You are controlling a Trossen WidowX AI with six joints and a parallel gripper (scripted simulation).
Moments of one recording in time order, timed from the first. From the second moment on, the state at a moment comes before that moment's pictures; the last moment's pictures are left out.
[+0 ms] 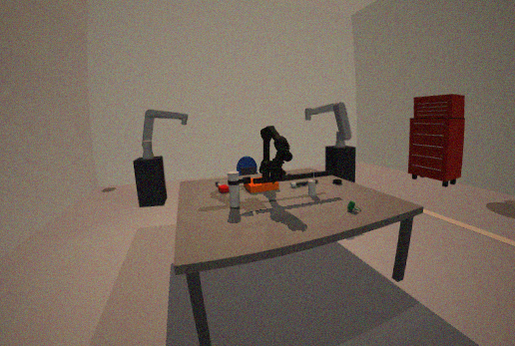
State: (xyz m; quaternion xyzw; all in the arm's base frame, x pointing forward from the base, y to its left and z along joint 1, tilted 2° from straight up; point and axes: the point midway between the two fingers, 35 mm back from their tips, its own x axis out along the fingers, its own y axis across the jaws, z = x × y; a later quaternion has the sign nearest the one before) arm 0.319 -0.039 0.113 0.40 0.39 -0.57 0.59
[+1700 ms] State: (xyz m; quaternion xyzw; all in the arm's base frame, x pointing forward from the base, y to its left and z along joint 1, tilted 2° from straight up) arm 0.320 -0.040 0.120 0.40 0.40 -0.57 0.59
